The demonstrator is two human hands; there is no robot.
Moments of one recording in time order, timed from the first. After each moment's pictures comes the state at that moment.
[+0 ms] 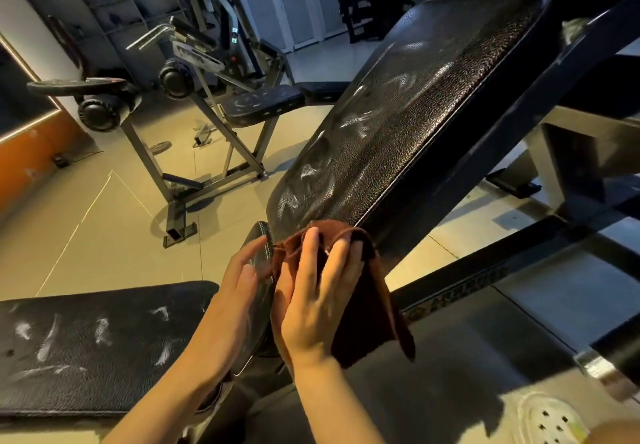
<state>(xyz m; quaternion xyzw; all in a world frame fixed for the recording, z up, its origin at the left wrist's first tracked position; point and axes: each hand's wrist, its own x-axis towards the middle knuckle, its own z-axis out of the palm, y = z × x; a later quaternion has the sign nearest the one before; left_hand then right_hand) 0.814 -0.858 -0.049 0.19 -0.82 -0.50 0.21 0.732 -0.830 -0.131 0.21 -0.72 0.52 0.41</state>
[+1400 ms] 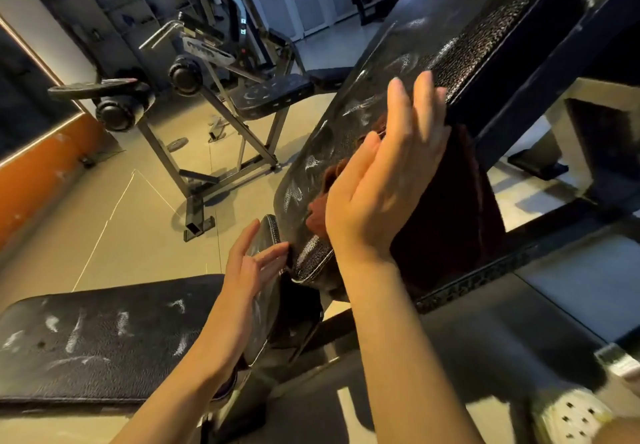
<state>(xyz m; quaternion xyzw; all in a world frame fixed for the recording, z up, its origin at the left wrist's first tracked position) 0.800 -0.874 -0.052 0.22 -0.73 -0.60 0.25 0.658 -0.772 -0.008 0.12 -0.58 0.67 0.45</state>
